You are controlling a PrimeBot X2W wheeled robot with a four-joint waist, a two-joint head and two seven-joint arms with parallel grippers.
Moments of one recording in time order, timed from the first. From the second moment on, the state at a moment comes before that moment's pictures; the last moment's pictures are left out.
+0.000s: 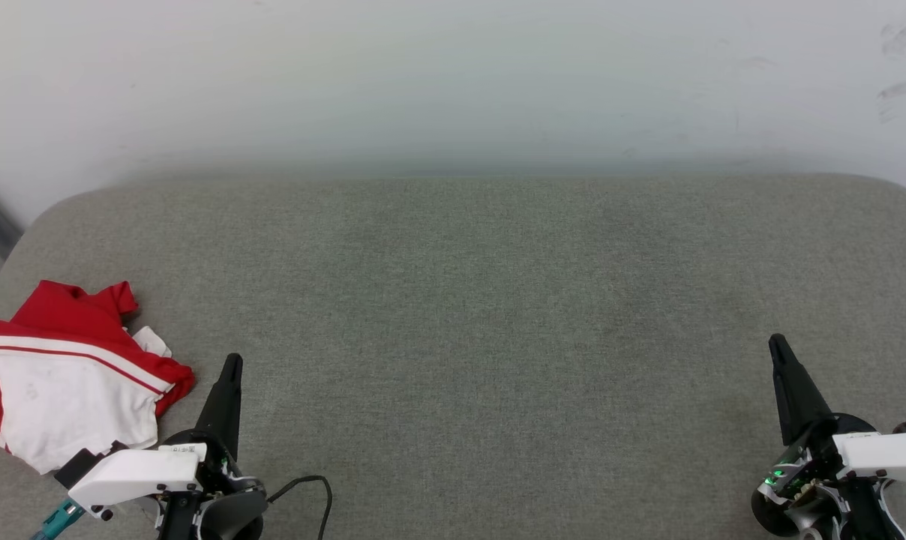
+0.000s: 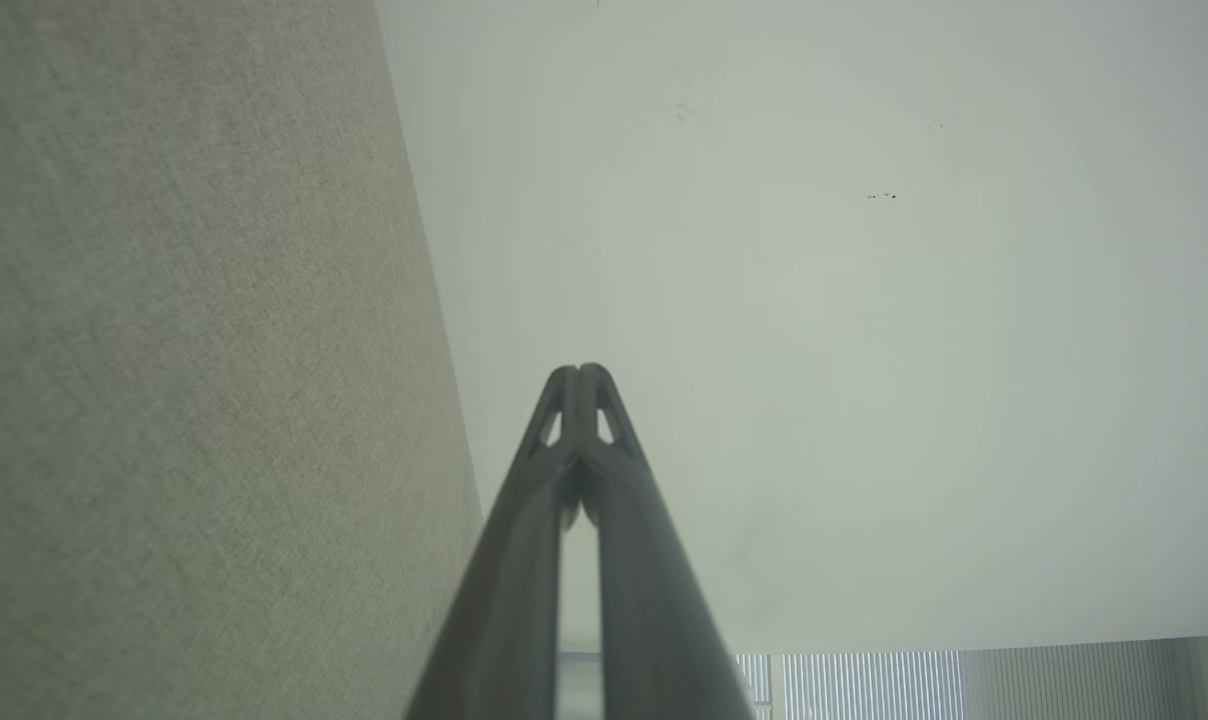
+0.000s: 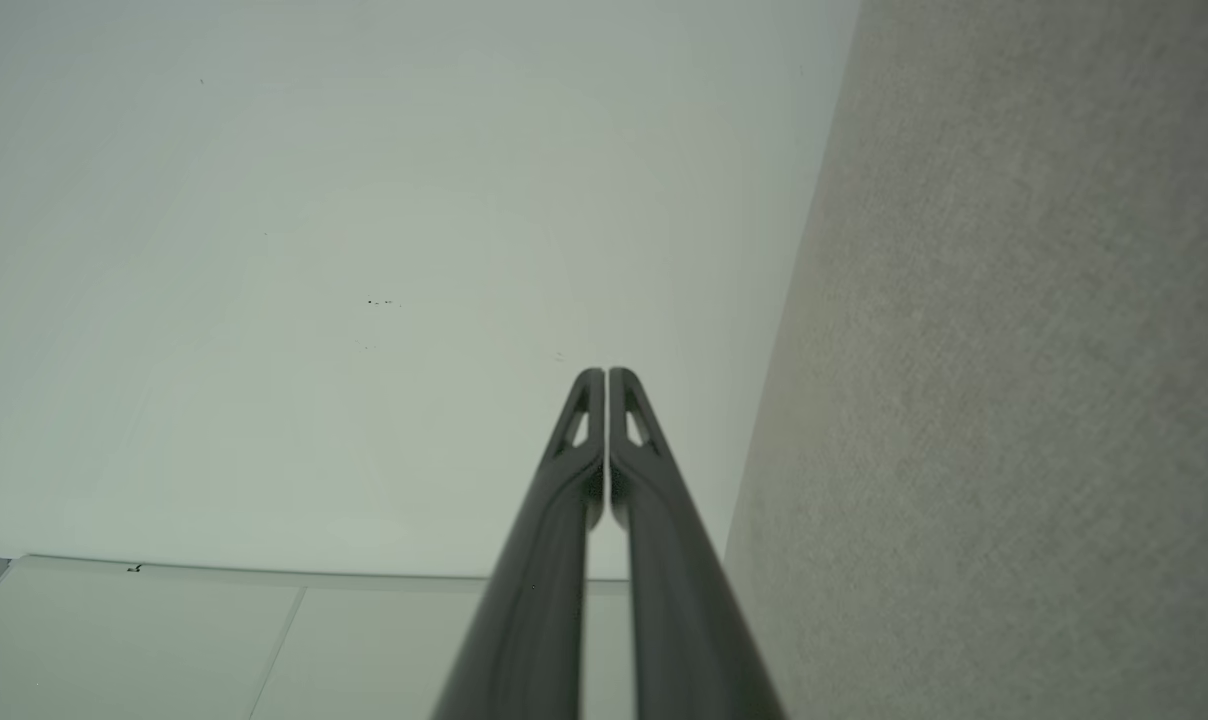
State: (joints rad) left arm -0.11 0.05 0.12 0.25 -1.61 -0.13 0.12; right arm -0.10 -0.05 -0.11 0.25 1.61 0.13 0.11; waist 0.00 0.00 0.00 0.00
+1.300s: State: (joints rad) left arm -0.08 0.05 0.10 0.27 -1.61 -0.13 0.11; right arm -0.07 -0.05 -0.11 0.27 1.61 0.13 0.10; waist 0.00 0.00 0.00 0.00
